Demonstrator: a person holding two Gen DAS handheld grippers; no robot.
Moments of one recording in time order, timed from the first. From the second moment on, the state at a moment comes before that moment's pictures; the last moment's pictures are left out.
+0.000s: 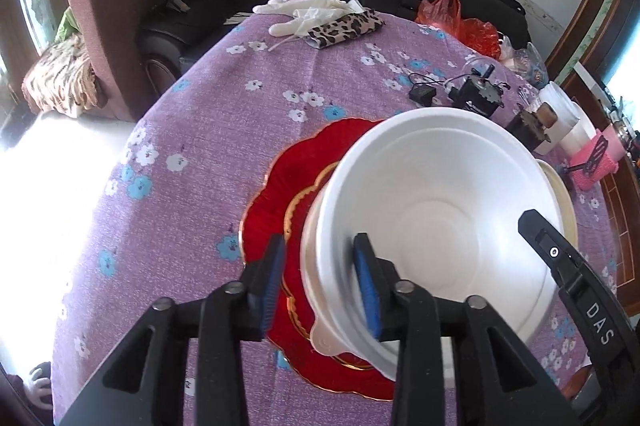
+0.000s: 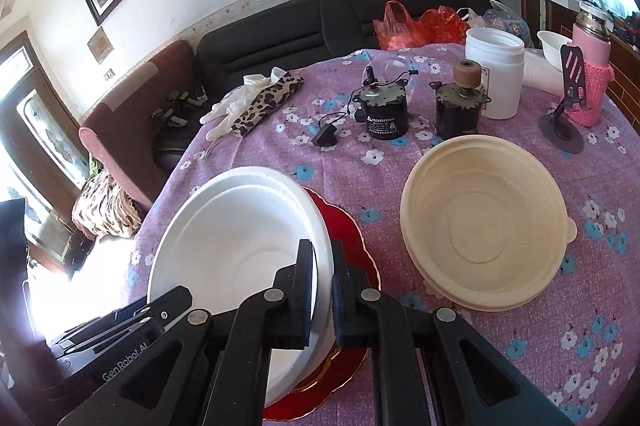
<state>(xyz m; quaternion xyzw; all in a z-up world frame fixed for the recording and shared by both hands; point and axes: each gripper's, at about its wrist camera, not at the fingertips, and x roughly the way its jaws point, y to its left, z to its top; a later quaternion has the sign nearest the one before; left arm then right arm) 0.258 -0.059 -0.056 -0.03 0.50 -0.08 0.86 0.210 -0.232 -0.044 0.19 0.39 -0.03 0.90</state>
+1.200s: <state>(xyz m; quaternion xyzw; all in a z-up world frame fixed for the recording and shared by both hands) 0.237 -0.063 -0.033 0.11 0.40 0.07 0.91 0.203 -0.229 -0.041 0.23 0.35 -0.01 0.91</state>
